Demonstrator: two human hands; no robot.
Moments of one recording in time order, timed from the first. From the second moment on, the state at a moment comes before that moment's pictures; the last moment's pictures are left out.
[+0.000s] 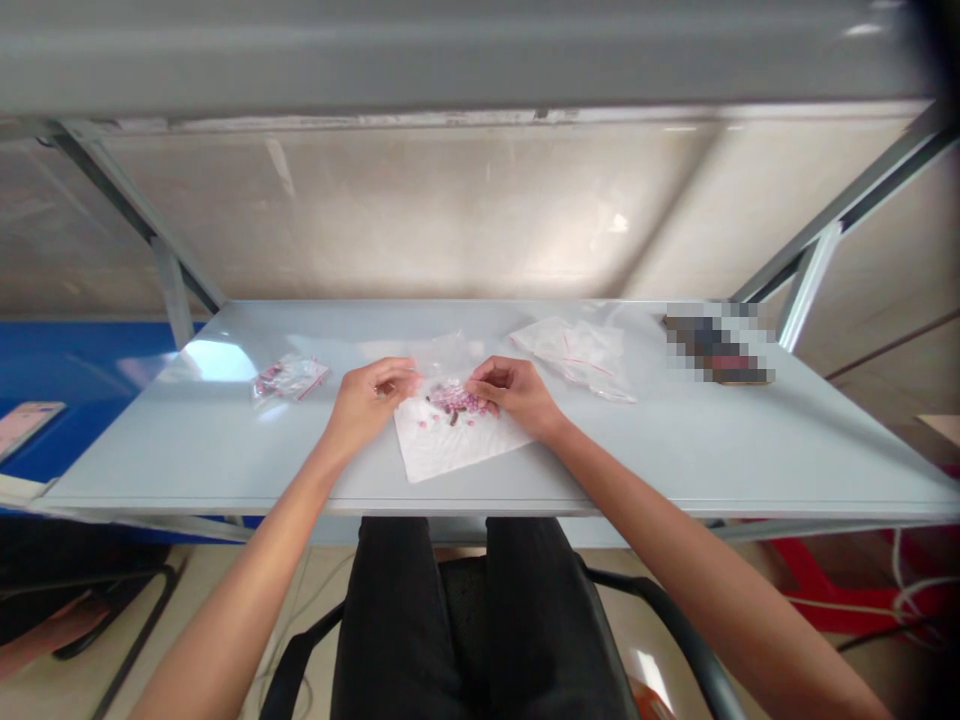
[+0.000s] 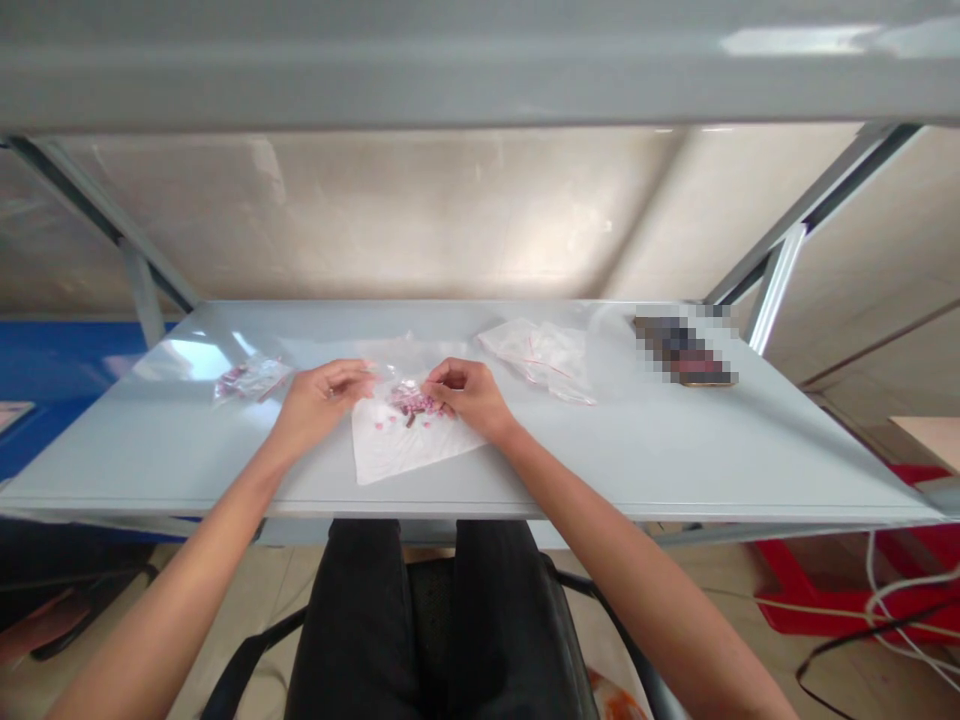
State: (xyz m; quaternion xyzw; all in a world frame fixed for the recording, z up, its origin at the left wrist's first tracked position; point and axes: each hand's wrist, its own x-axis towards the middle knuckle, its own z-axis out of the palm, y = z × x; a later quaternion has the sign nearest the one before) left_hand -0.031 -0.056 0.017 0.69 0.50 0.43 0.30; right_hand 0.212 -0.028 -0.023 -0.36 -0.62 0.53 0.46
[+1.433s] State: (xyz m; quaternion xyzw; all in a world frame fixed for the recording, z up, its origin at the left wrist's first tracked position) left_hand -0.004 0.003 0.008 0.66 0.51 0.48 0.28; right_hand 0.165 0.020 0.010 -0.41 -0.73 0.36 0.41
